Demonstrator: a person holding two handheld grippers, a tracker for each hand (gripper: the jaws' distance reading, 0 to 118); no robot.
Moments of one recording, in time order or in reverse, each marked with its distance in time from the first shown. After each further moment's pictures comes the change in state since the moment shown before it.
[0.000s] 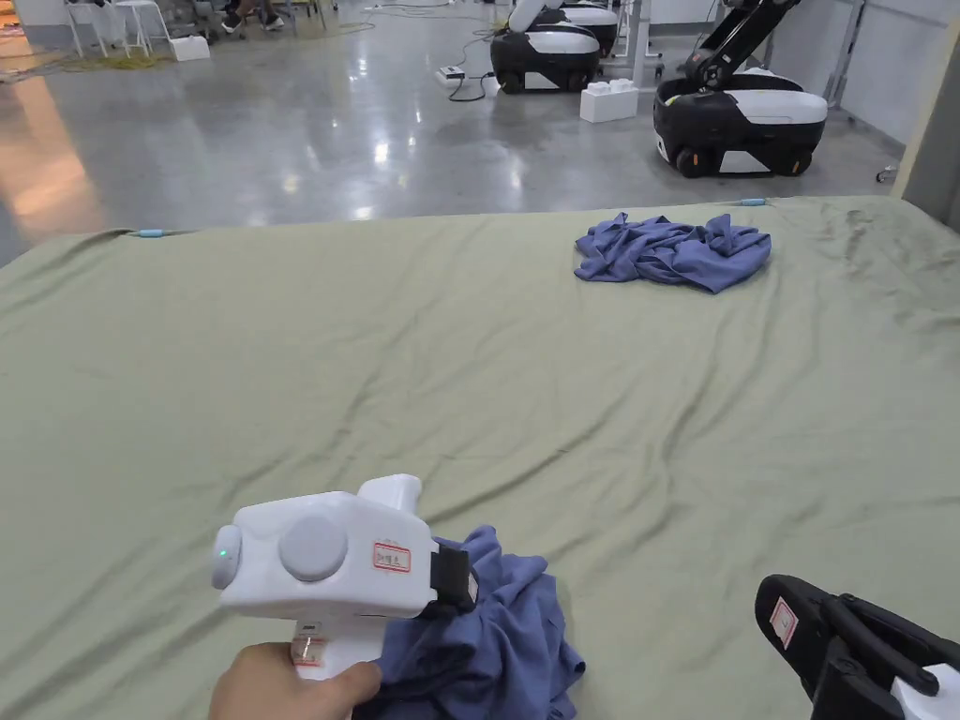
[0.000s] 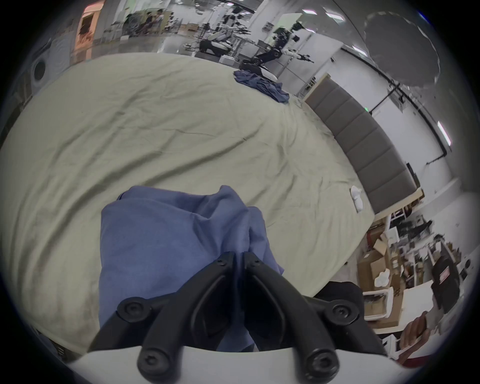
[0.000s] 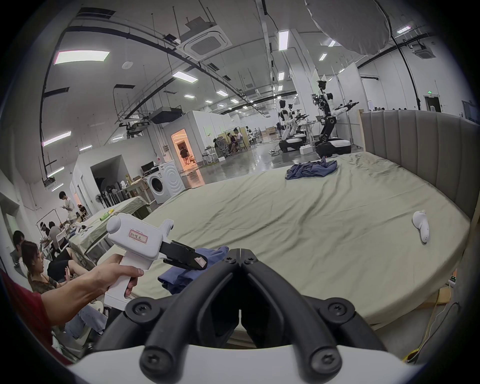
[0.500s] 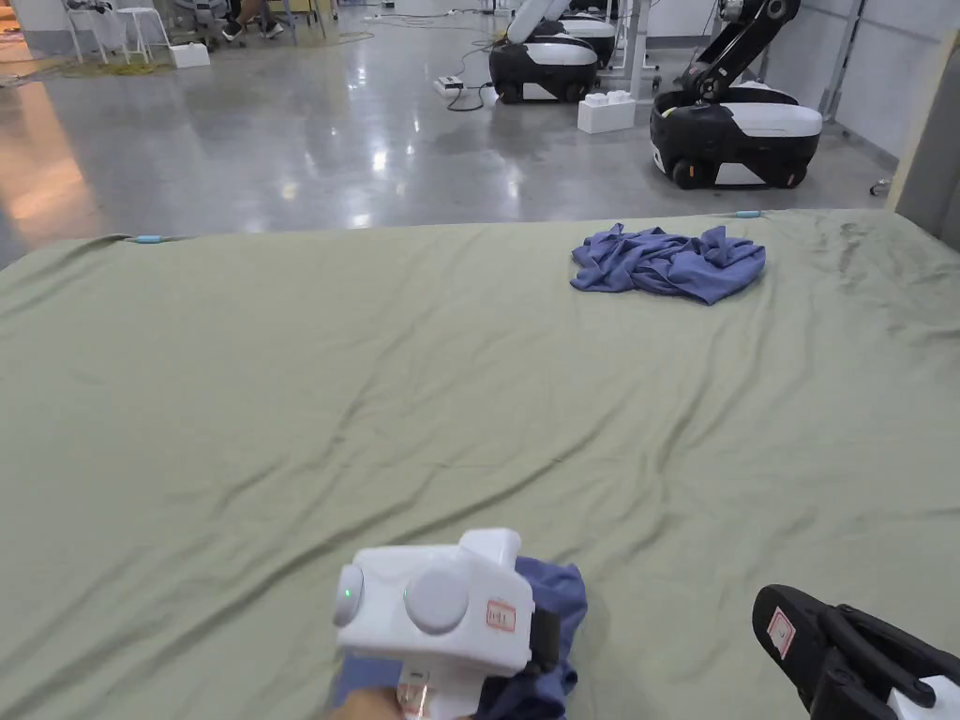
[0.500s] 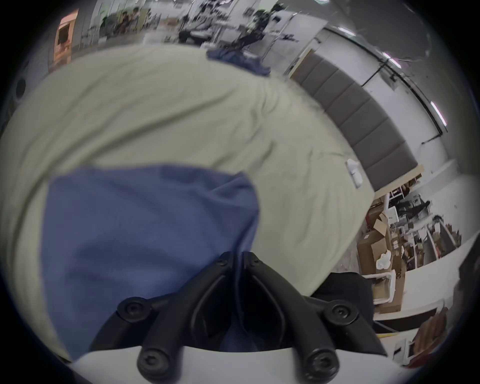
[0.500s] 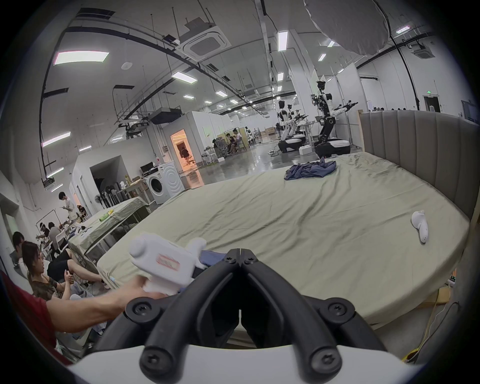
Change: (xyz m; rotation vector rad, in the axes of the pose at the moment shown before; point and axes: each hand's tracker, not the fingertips) left arm 0.040 -0.030 -0.075 -0.111 -0.038 -0.034; right arm 0.002 0.001 0.002 0.003 -0.004 -0.002
